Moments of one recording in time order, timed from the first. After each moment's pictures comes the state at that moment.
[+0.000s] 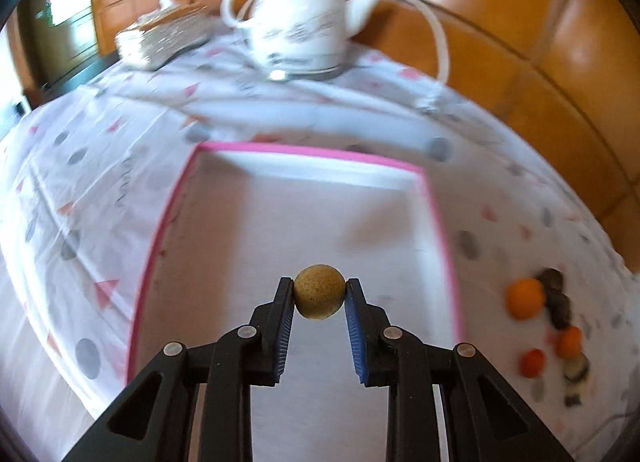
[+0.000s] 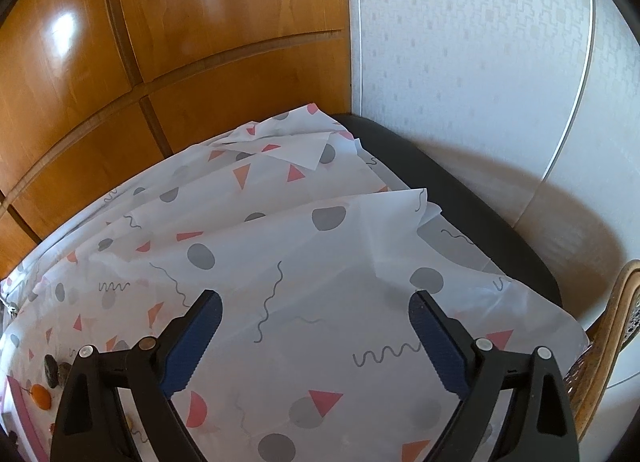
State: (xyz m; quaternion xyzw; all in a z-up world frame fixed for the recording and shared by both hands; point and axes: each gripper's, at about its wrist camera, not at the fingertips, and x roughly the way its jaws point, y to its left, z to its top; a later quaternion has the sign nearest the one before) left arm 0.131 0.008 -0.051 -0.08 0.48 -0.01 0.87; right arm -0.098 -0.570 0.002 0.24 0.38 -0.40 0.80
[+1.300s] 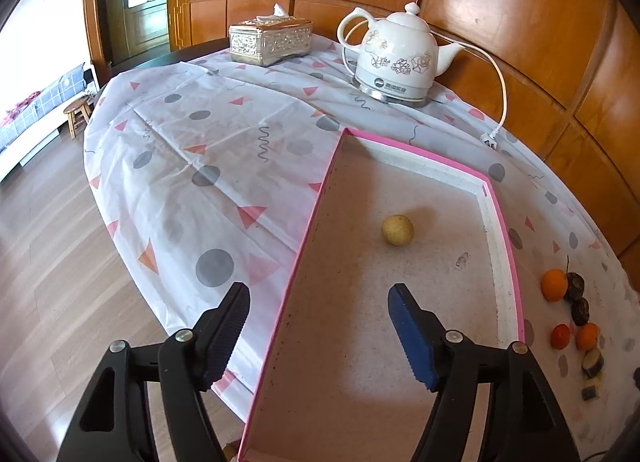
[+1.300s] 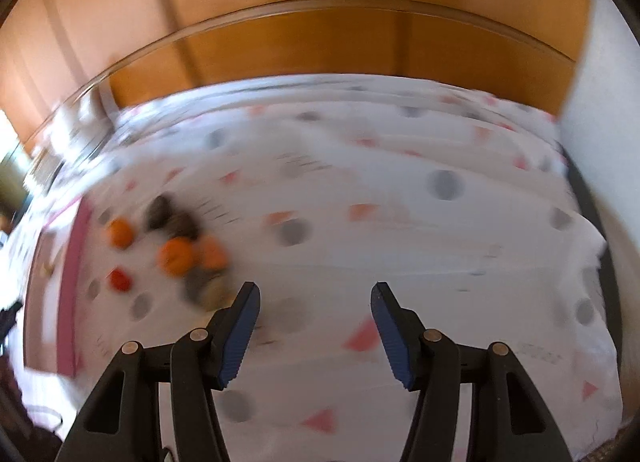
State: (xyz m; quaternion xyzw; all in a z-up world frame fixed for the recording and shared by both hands) left arm 0.031 0.075 -0.035 -0.12 0.44 0.09 0.89; right arm -0.025 -0.430 -0.015 0.12 0.48 -0.08 0.86
